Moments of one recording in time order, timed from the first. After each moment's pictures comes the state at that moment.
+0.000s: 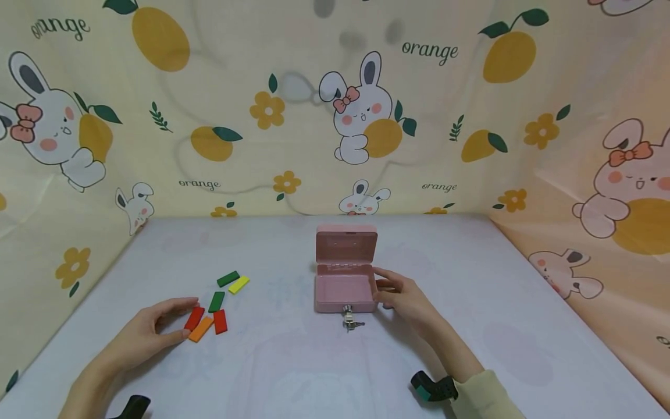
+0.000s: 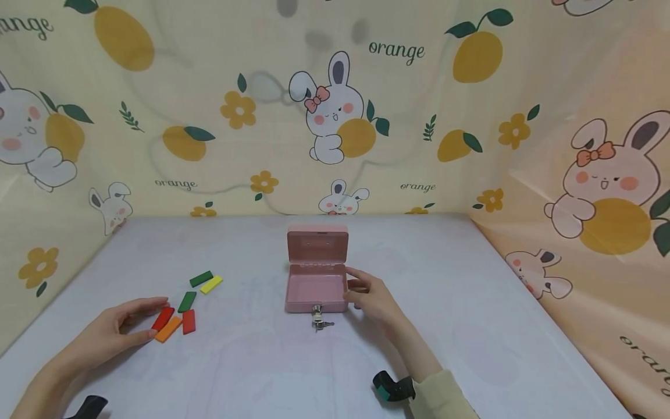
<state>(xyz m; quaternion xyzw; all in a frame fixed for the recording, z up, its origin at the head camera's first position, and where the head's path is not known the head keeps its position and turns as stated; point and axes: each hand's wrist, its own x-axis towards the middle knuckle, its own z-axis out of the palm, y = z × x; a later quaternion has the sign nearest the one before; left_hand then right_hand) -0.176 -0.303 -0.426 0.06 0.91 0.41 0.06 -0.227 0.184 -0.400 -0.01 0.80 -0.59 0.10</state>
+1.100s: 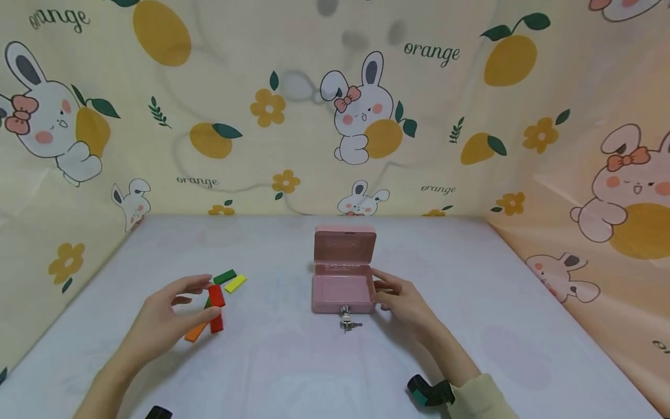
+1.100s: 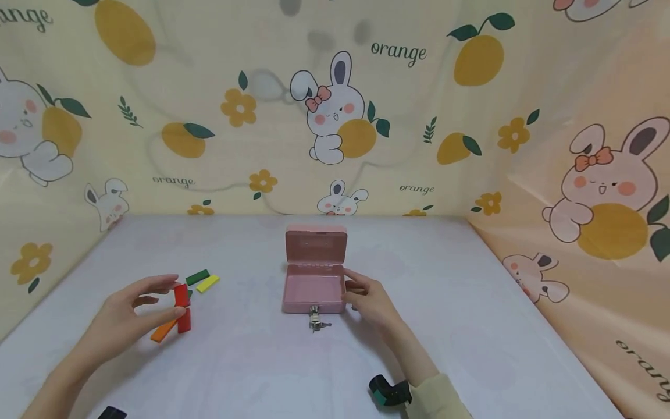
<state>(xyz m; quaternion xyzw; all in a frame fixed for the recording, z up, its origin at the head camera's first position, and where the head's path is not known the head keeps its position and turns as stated) -0.166 -0.248 -0.389 0.09 0.91 0.39 -0.11 -0.227 0.183 -0.404 -0.01 0.81 -0.58 0.09</state>
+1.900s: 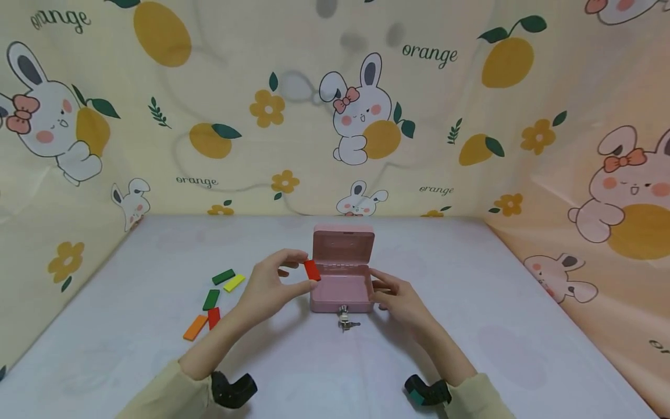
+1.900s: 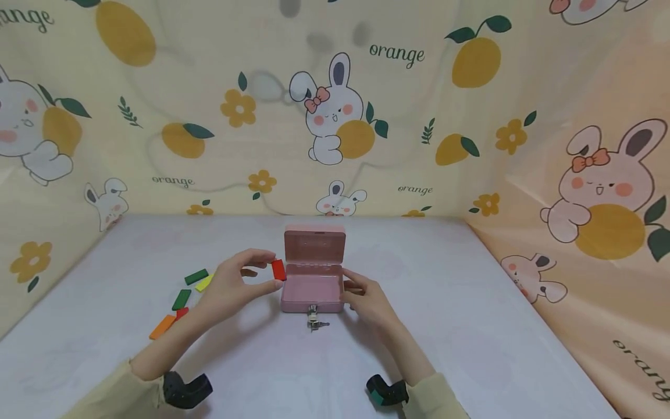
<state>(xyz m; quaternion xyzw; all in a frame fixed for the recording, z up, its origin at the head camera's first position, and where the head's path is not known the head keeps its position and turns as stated) -0.212 -0.099 -0.366 0.18 0.84 0.49 -0.11 -0.225 0.181 -0.404 -0.01 0.82 -0.57 0.08</state>
